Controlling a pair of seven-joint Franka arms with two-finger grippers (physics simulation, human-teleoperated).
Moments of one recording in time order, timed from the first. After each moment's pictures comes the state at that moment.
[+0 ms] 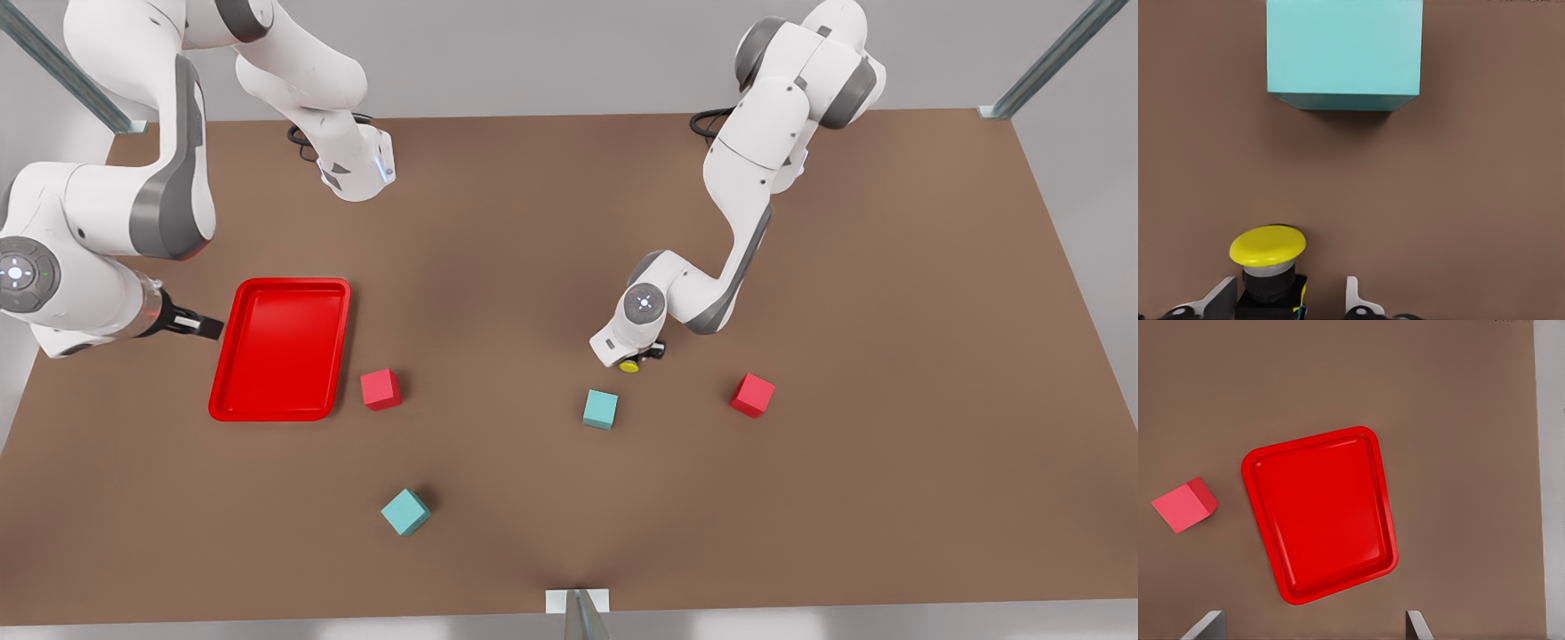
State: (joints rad) left arm -0.58 0.67 -0.09 -1.81 0.02 2.40 -0.44; right arm -0.19 0.25 0.23 -1.37 -0.25 1.36 0.27
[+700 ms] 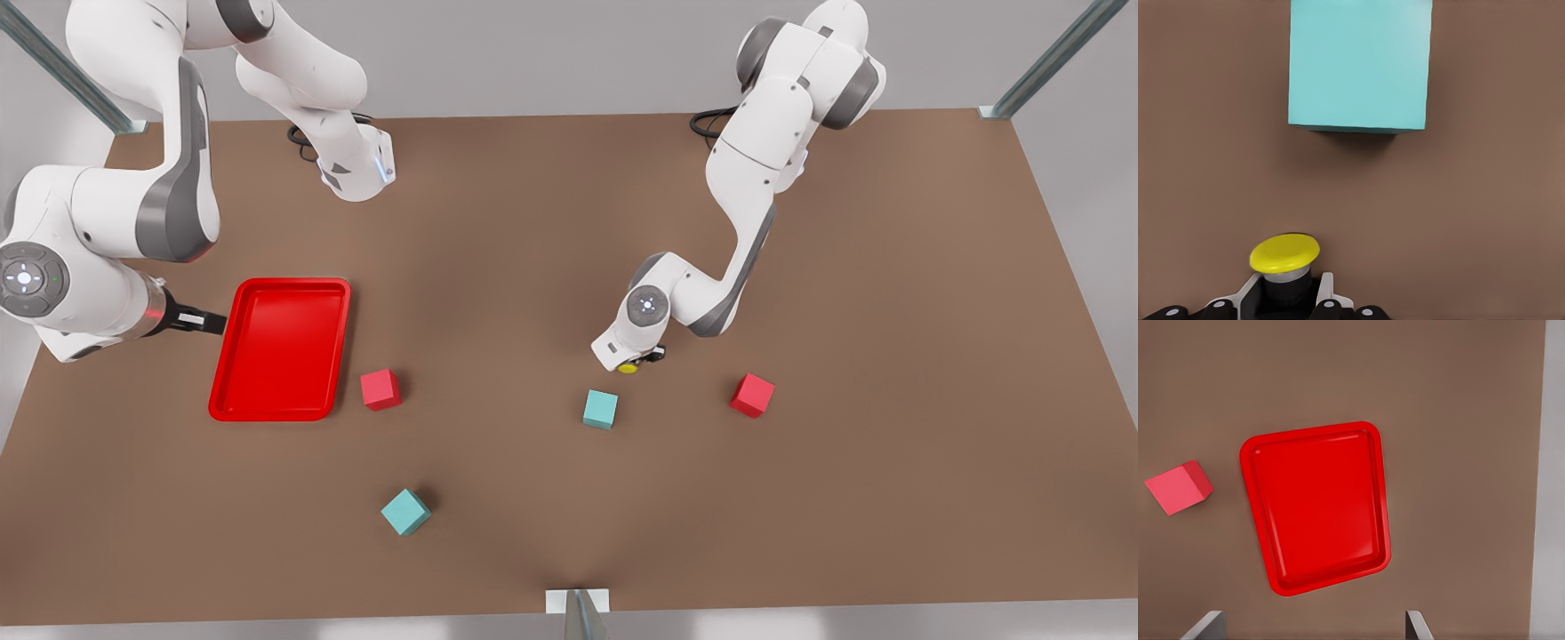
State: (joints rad) left arm -0.57 0.66 -0.09 -1.78 0.02 2.38 -0.45; right arm -0.19 0.26 0.23 -1.38 -0.26 1.34 0.20
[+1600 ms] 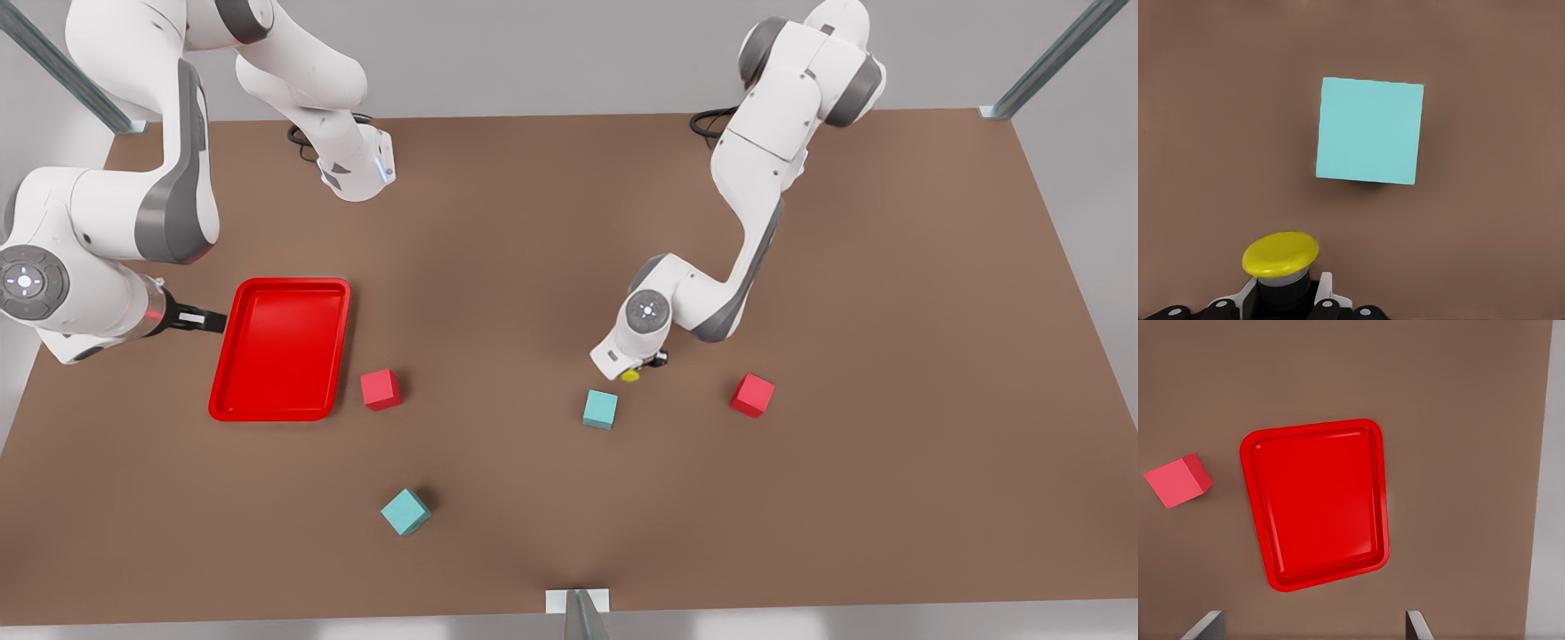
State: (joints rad) left arm -0.57 0.64 -0.06 -1.64 0.03 2.22 -0.48; right arm -0.19 0.26 0.23 -1.37 -0.26 1.33 0.17
